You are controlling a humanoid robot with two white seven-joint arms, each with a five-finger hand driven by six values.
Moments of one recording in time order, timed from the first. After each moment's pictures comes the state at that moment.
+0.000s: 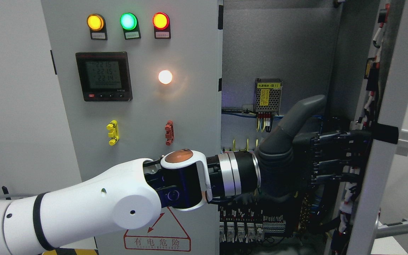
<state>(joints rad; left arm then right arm) -1.68 0.30 -1.40 -1.58 1.76 0.00 -0.20 0.09 0.12 0.09 -0.06 0.00 -0.02 0.20</state>
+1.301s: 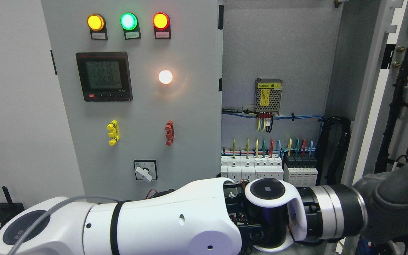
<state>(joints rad) -1.68 0.01 -1.40 -1.52 1.68 0.00 -0.06 0.09 0.12 0.09 -0.06 0.00 -0.02 0.20</state>
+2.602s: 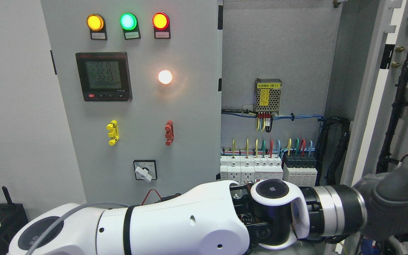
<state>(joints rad) -1.62 0.09 -1.39 -1.48 1.67 -0.01 -0.14 0.09 0.12 0.09 -0.06 0.00 -0.02 0.20</state>
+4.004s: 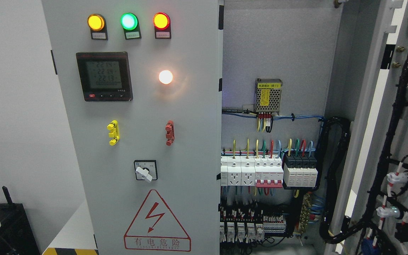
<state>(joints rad) -0.18 1.01 -0.81 -1.70 1.20 -0.03 -0.56 0.09 0.12 0.09 -0.06 0.00 -0.02 0.20</state>
